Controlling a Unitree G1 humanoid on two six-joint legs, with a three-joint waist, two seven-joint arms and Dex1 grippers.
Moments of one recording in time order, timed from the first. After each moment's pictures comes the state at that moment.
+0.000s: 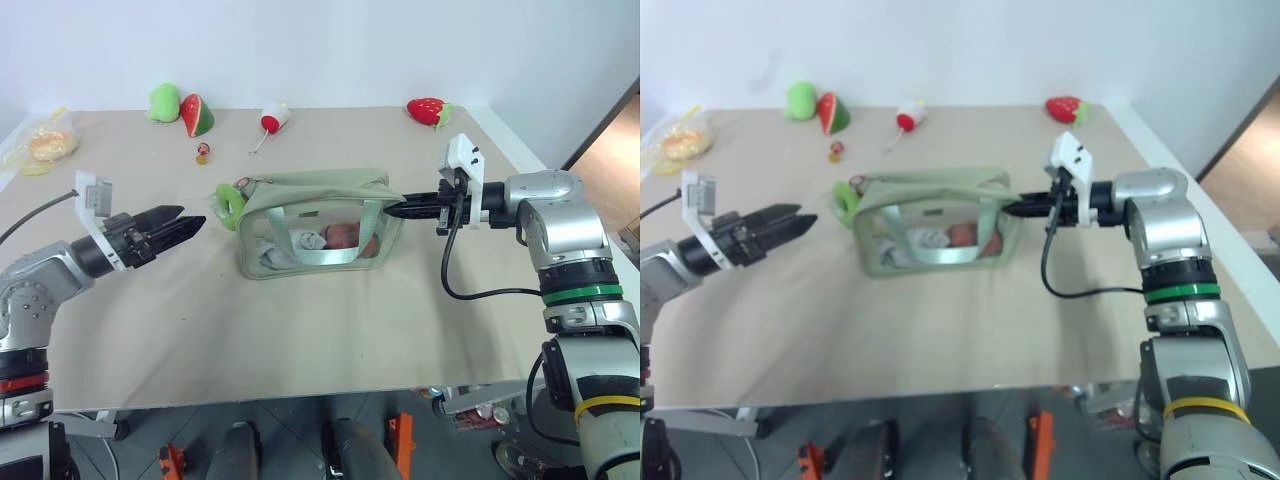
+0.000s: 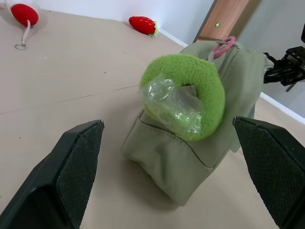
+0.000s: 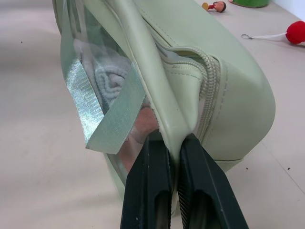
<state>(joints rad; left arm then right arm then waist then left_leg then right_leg) -0.49 0.71 0.31 0.12 -0.79 0.75 -0.90 -0.95 -0.69 0.08 0.46 0.19 0.32 1.33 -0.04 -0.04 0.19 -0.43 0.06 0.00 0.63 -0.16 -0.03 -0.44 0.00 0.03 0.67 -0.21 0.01</state>
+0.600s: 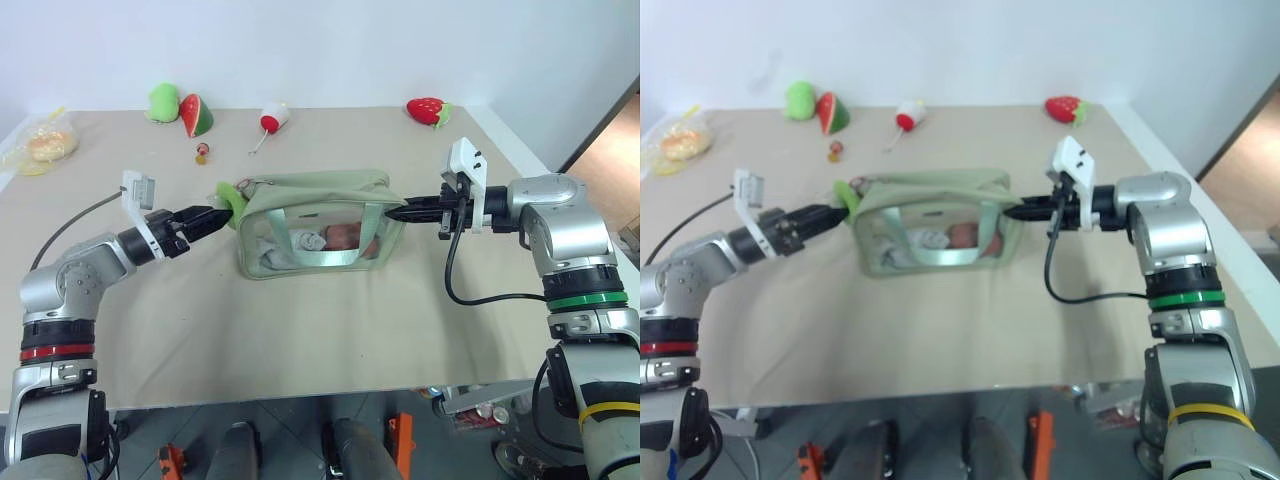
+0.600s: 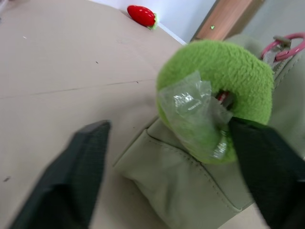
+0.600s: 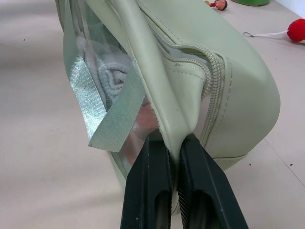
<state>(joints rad) -0.63 0.60 0.24 0.29 -0.72 0.75 -0.88 -0.92 -0.71 0.08 0.40 0.21 0.35 1.32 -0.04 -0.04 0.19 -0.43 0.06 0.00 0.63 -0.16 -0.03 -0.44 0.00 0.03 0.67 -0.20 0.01</state>
